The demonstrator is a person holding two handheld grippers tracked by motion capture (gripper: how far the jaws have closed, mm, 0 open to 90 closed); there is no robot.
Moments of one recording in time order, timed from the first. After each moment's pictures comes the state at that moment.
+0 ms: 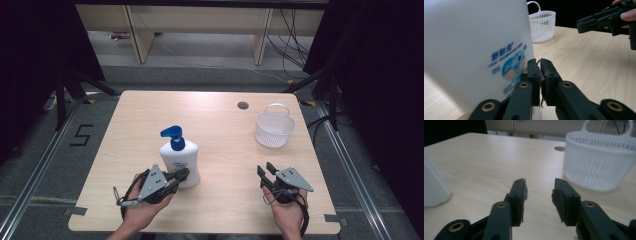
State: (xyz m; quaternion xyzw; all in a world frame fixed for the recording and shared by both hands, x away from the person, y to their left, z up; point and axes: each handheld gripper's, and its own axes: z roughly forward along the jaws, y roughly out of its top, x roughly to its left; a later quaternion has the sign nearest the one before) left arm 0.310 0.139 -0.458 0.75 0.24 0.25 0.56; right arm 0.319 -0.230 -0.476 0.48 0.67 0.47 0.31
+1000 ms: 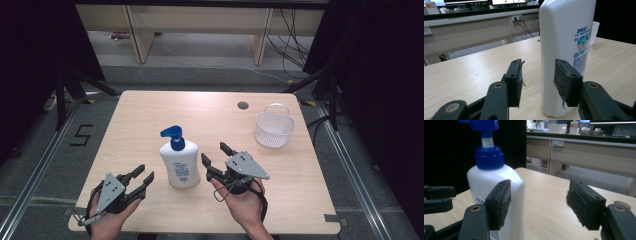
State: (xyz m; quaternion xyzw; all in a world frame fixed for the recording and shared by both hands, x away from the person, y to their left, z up) left arm 0.286 0.213 -0.464 0.67 0.34 0.33 0.56; right arm 0.317 -0.104 -0.397 0.35 0.68 0.57 0.28
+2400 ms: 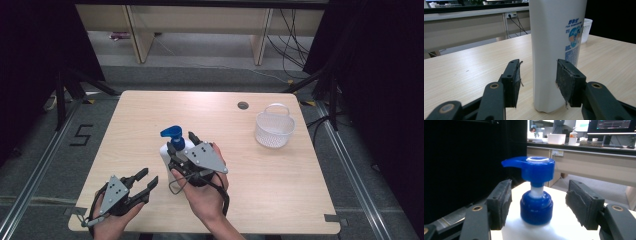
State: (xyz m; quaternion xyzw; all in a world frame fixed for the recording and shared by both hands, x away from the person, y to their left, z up) left arm 0.285 0.208 -0.474 0.68 0.34 0.31 0.57; right arm 0.317 -0.019 -0.367 0.36 0.66 0.58 0.31
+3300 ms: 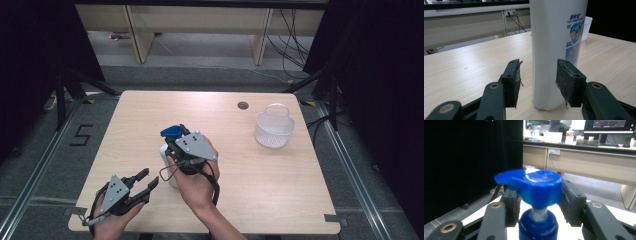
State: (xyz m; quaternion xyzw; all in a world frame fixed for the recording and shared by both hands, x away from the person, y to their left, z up) left arm 0.288 0.208 -0.477 0.68 0.34 0.30 0.58; right arm 0.337 -0.003 -0.358 0.36 0.66 0.57 0.33
